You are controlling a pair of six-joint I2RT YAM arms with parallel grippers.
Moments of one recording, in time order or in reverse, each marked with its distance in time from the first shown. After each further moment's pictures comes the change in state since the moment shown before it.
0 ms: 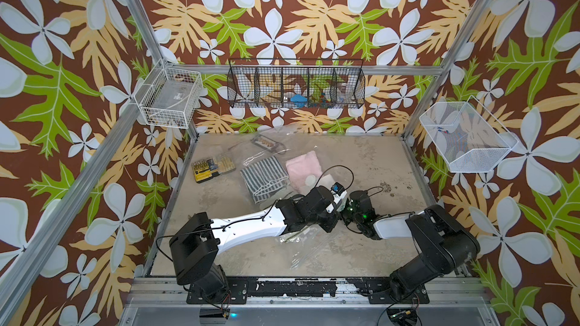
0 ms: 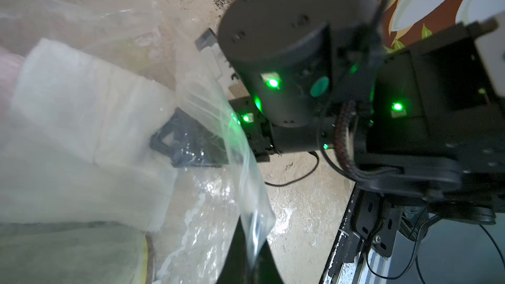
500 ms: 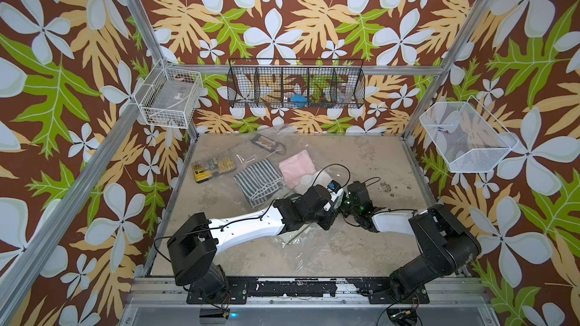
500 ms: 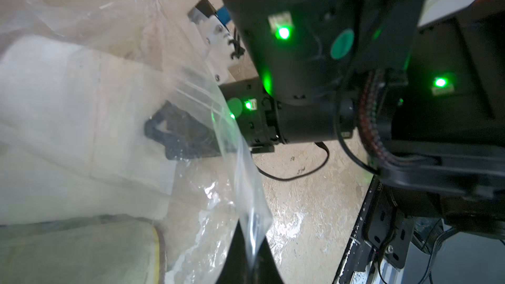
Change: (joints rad) left arm 0.023 -0.015 0.000 0.009 -0.039 -0.004; right arm -0.003 -0.085 0.058 -0.163 0.003 -0.146
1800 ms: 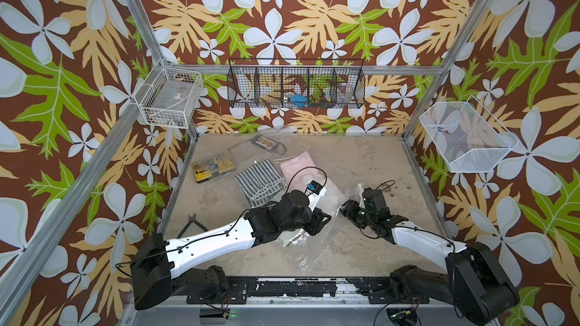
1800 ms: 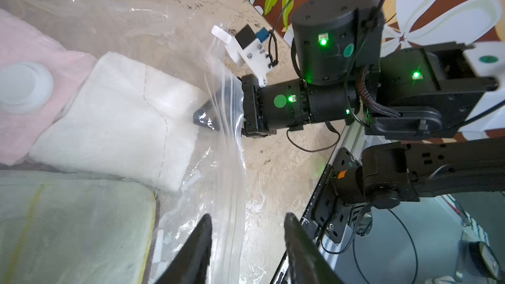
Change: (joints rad) left arm 0.004 -0.311 -0.216 0.045 0.043 -0.175; right arm -0.089 -0.364 -0.098 -0.426 -0.056 -0.229
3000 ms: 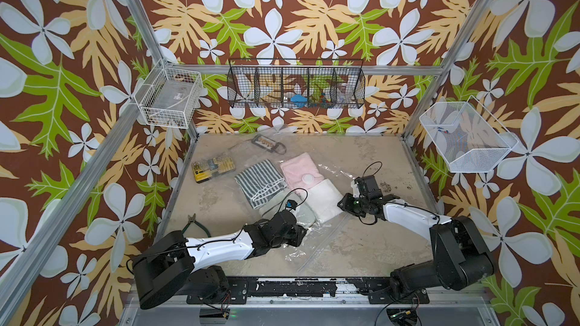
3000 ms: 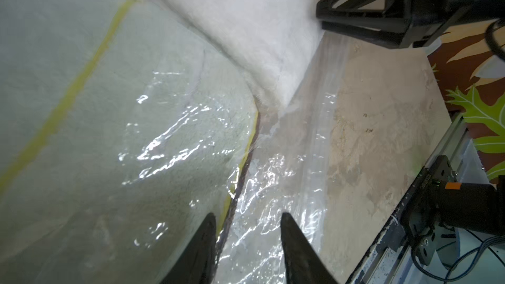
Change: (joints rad) left arm 0.064 0.034 -0.377 0.172 -0.105 -0.203; right arm -0.060 0.243 0.277 -0.188 -0.064 -0.297
